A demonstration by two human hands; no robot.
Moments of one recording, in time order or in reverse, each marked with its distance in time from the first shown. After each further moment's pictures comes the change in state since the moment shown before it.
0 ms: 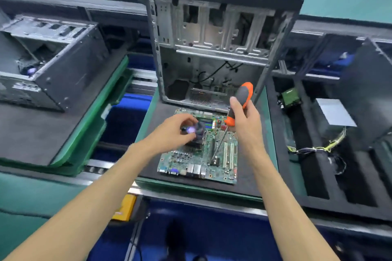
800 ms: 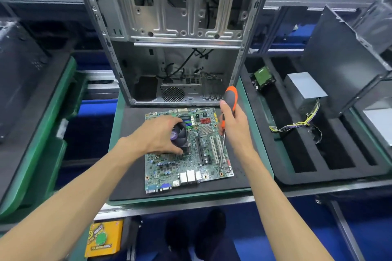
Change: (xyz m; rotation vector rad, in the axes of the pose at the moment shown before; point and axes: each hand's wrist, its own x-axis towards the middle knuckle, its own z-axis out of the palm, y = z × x) left_hand 0.075 -0.050 0.021 0.527 -0.206 0.319; right_hand 0.017 0.063 -0.012 -0.048 0.138 0.139
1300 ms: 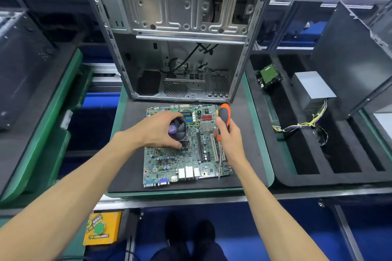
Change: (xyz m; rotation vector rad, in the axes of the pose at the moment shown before) left_hand -0.001 0.000 -0.001 -0.230 -0.058 -0.072; right_hand -0.004 0.059 -0.002 -0.051 -0.064 0.056
